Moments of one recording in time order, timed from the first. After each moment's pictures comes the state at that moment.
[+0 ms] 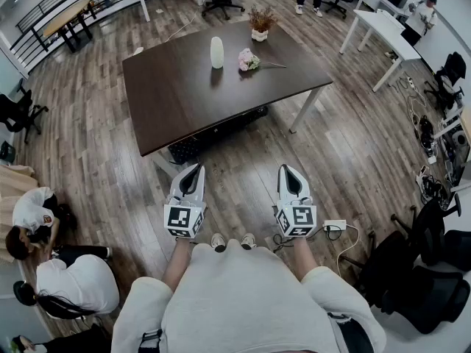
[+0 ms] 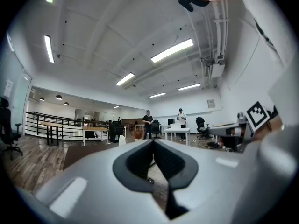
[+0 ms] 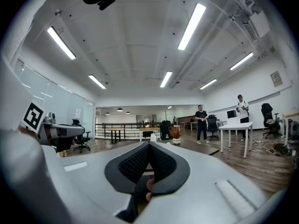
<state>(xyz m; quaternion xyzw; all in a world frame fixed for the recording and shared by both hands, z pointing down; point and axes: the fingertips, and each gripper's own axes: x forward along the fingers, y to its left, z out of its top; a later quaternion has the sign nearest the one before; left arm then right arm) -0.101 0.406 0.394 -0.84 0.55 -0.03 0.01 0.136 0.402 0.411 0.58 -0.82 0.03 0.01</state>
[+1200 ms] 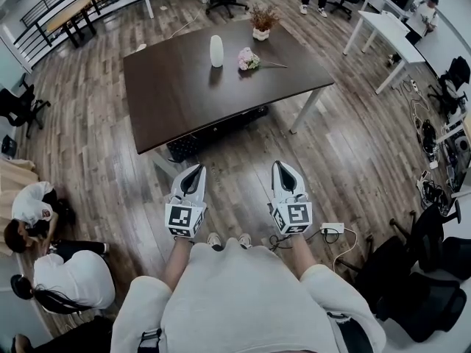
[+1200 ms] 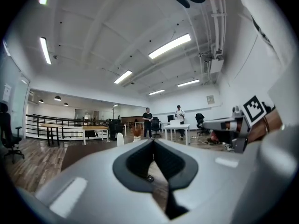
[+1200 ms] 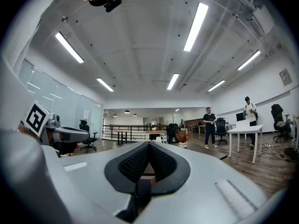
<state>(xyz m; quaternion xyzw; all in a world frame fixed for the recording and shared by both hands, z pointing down) -0.072 0.398 0.403 -0.84 0.54 -0.05 0.01 0.138 0.382 0.404 0.54 -0.84 0.01 0.00</state>
